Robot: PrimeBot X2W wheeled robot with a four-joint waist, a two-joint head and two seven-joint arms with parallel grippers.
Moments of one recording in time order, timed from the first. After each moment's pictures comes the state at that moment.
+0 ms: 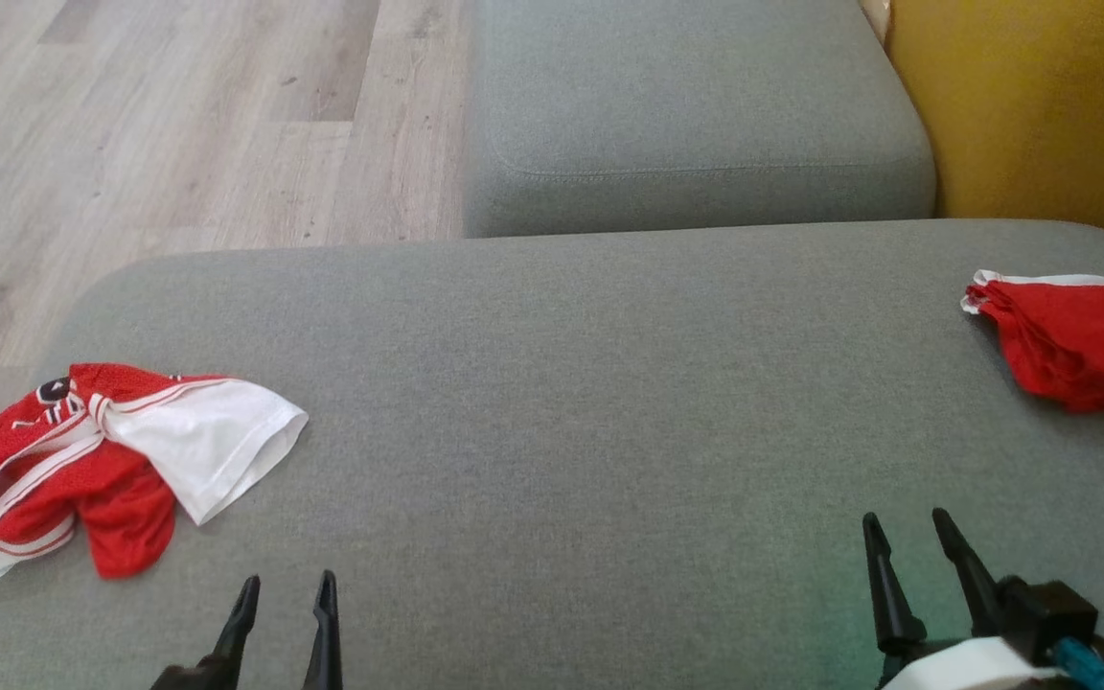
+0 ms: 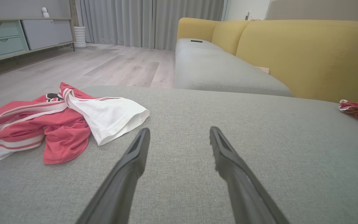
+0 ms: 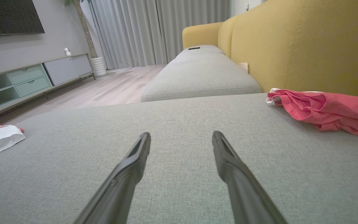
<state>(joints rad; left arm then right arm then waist) 0.31 0.05 -0.14 0.07 -0.14 0.04 -0.25 0.11 -0.08 0.06 0.35 0.17 0.13 -0.25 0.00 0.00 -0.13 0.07</state>
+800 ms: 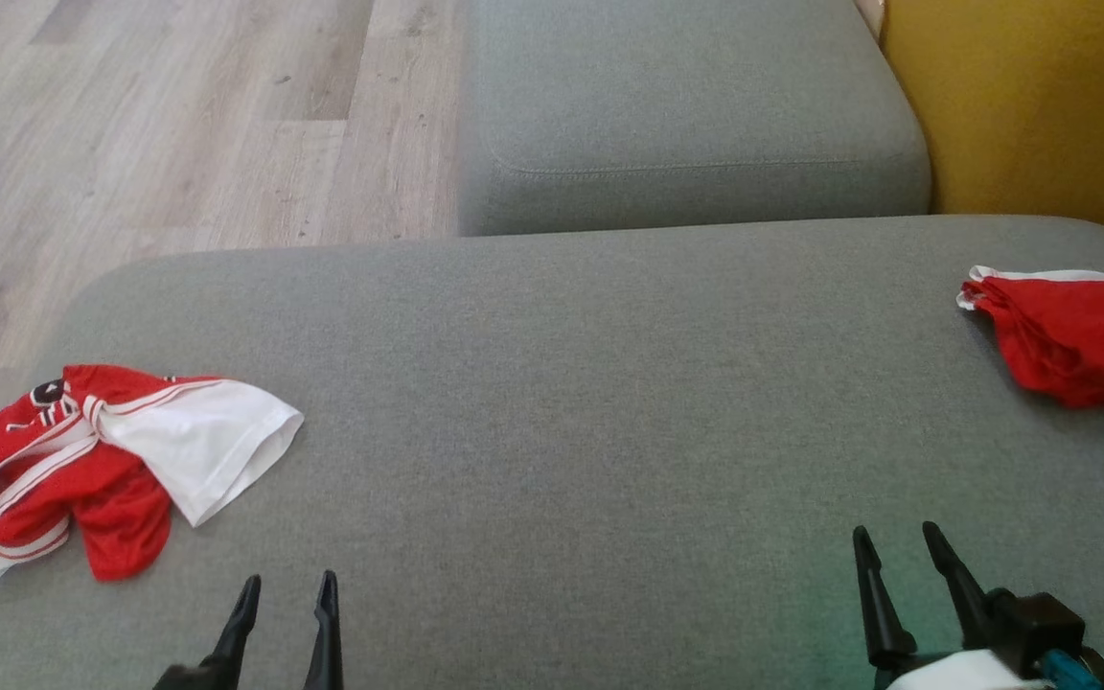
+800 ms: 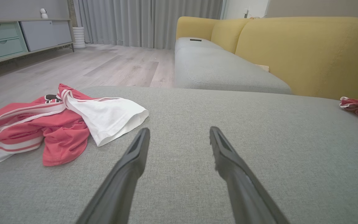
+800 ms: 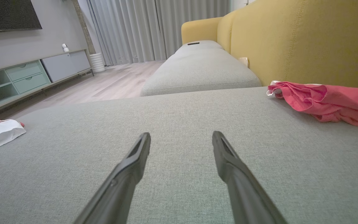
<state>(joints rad) 0.31 0.05 -0.14 0.07 -0.13 0.04 -0.25 0.13 -0.06 0.06 0.34 0.15 0.13 -0.25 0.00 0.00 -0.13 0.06</state>
